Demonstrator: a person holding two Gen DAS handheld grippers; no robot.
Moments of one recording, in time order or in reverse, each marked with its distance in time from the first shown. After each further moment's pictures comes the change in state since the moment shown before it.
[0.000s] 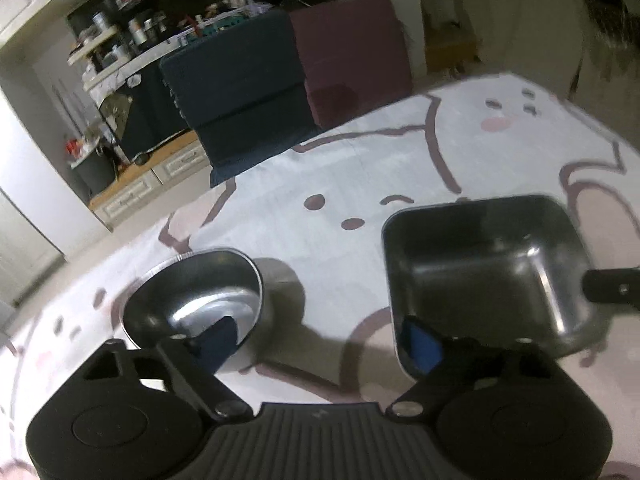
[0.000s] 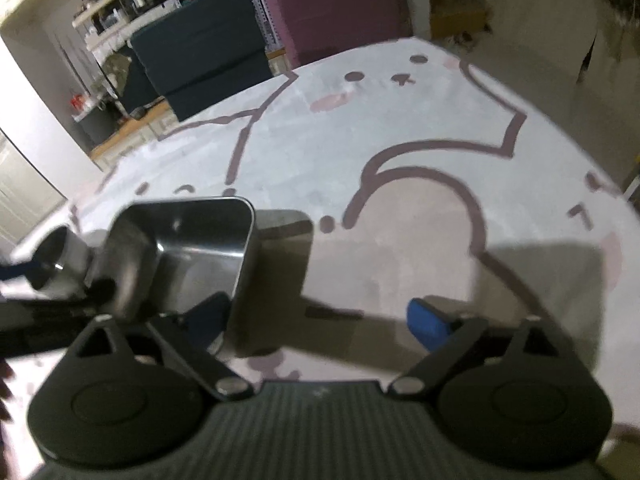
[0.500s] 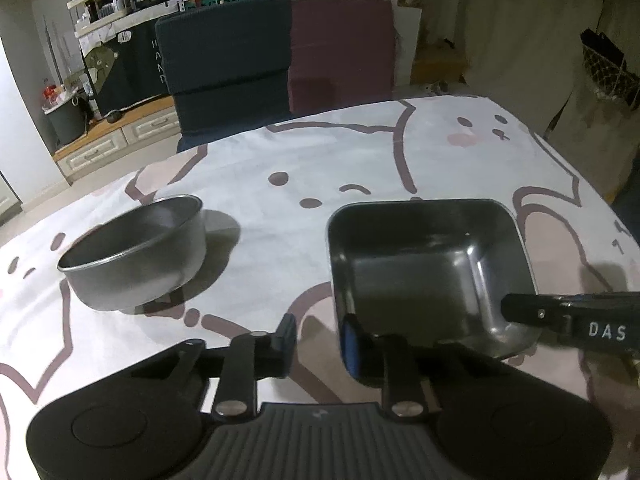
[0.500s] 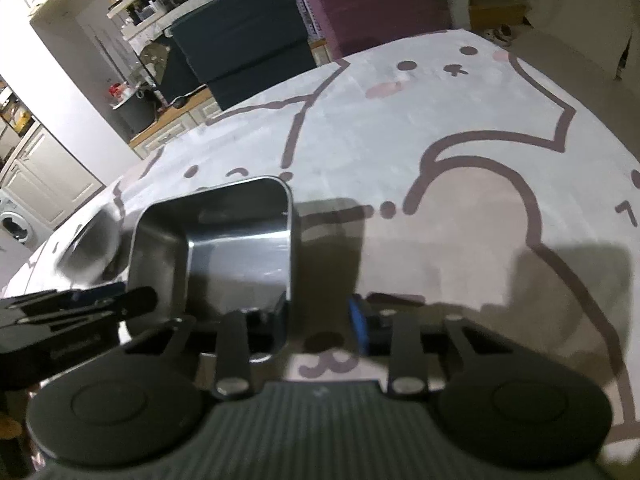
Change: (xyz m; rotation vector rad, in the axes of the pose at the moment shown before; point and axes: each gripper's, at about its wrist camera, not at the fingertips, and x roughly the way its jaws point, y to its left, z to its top) left arm -0.011 0.003 -0.012 -0.145 0.028 -0.166; right arm 0.003 0.023 -0.006 -0.058 0.015 0.093
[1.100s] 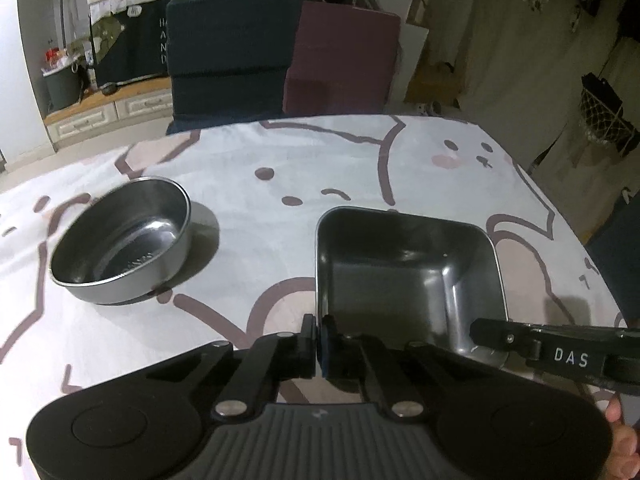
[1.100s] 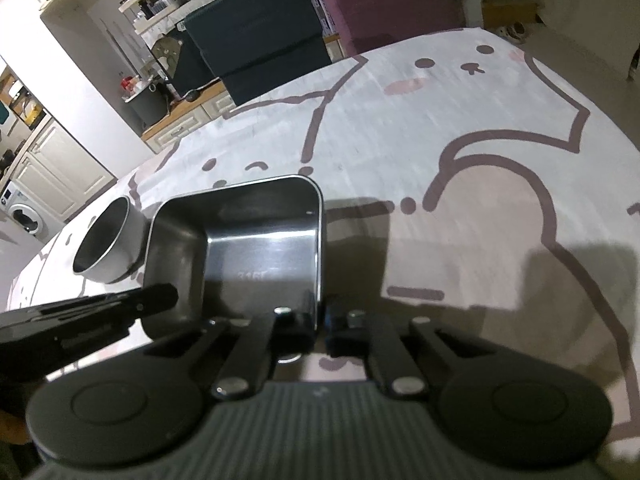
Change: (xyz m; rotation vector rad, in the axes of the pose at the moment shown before) left arm -0.015 0.003 -0.006 -0.121 -0.022 -0.088; right arm -0.002 0.008 -0.001 -0.010 0.023 0.024
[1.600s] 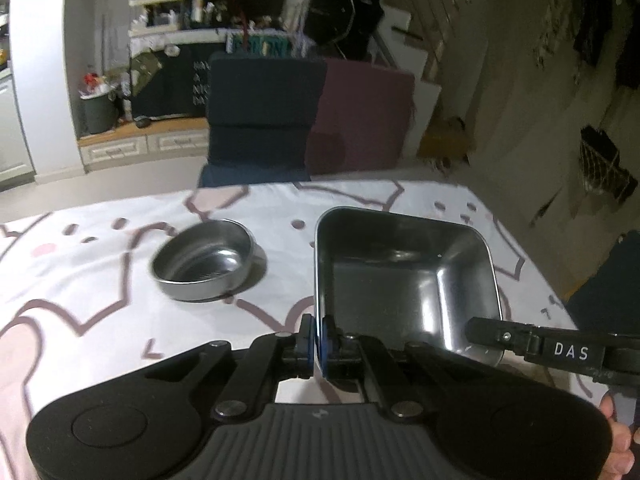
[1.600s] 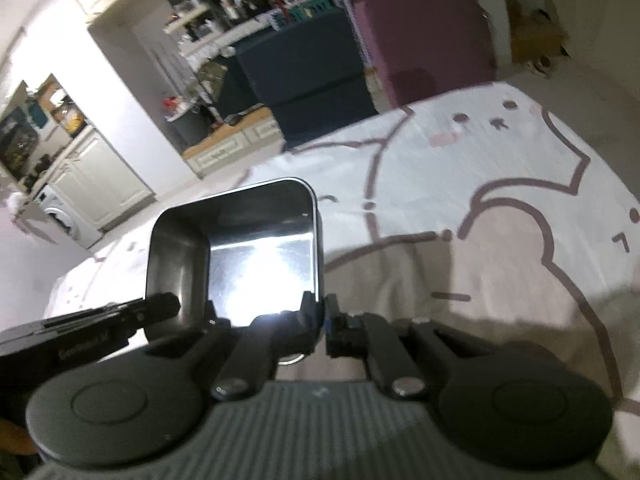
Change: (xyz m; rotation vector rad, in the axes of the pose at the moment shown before) left arm -0.123 0.010 -0.027 -0.073 -0.165 0.035; right arm -0.082 0.037 -0.017 -0.064 -0.101 0.106
